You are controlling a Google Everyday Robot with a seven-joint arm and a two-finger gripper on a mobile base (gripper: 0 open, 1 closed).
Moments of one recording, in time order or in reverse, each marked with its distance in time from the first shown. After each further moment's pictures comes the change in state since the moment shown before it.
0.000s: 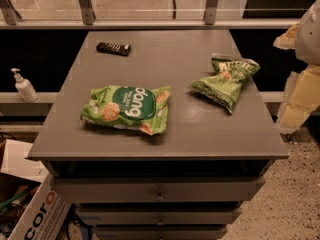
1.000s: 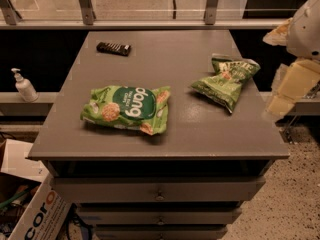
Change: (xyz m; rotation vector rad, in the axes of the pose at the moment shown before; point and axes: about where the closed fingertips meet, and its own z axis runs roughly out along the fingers) arm -0.016 -0.020 0.013 -0.006 -0.129 0.006
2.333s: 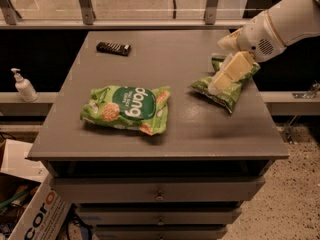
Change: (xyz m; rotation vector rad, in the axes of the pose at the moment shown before) arm -0.061 -0.077 0.096 -0.139 -0.408 0.128
